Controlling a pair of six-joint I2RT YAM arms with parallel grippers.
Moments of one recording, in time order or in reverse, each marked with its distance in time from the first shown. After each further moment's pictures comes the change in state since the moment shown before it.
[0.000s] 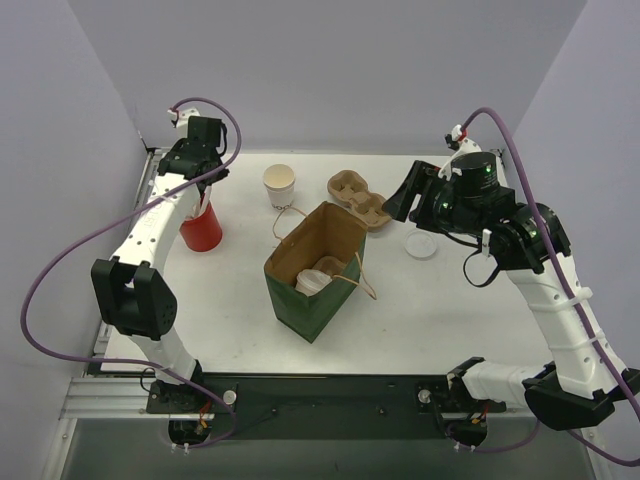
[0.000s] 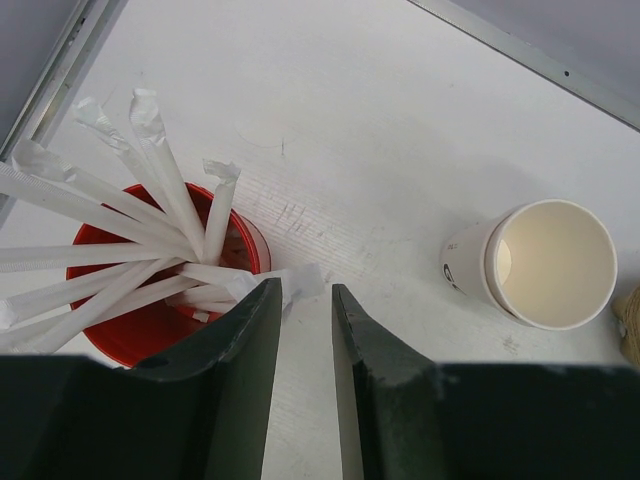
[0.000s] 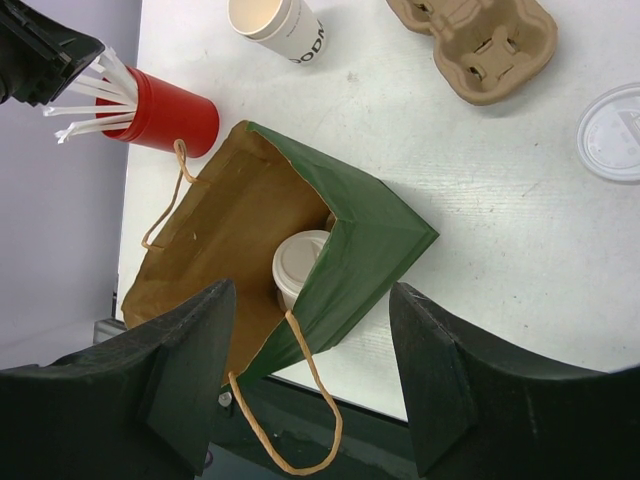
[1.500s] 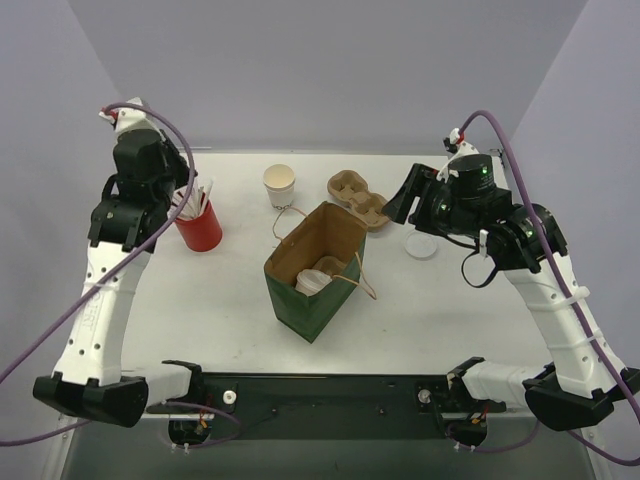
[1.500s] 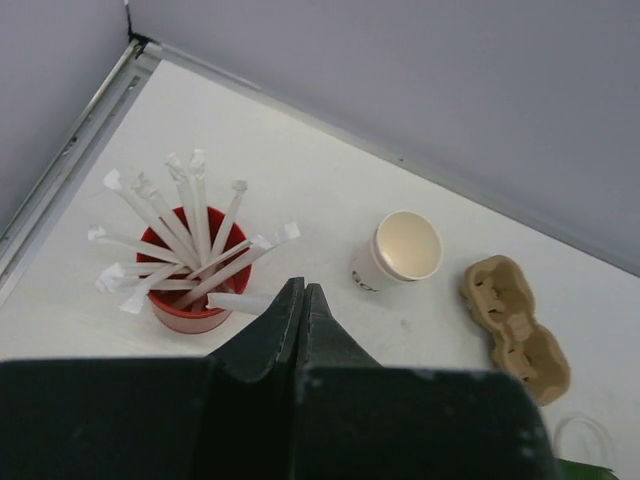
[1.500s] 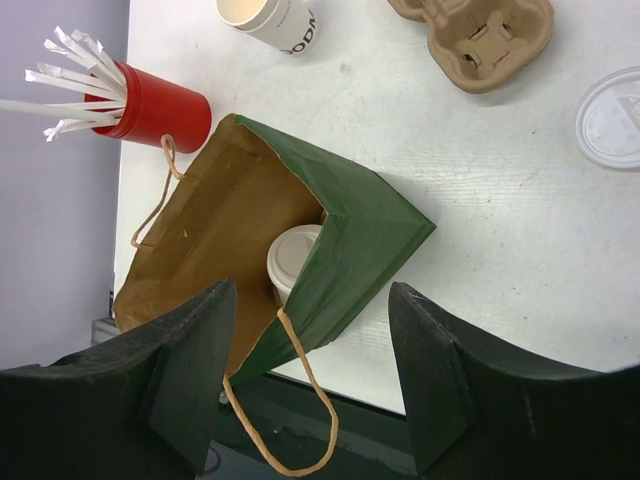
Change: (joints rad) left arm 0.018 -0.463 -0.132 0.030 0.097 0.053; right arm -0.001 -0.002 -0.023 0.000 -0.005 0.012
